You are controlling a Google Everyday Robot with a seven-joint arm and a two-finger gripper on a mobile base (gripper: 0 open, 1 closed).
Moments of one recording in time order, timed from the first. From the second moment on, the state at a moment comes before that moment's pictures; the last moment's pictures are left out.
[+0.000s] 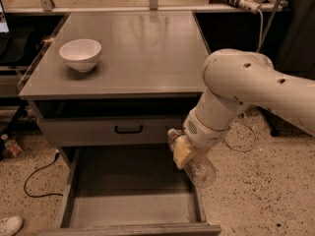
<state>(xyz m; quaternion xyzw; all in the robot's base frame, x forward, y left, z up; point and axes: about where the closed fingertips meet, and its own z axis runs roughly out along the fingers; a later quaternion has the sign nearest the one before) 0.434 -0.087 0.748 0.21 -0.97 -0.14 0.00</state>
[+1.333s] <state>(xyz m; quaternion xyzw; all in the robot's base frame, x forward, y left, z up) 0.404 0.010 0.629 0.20 -0.95 -0.24 0.06</state>
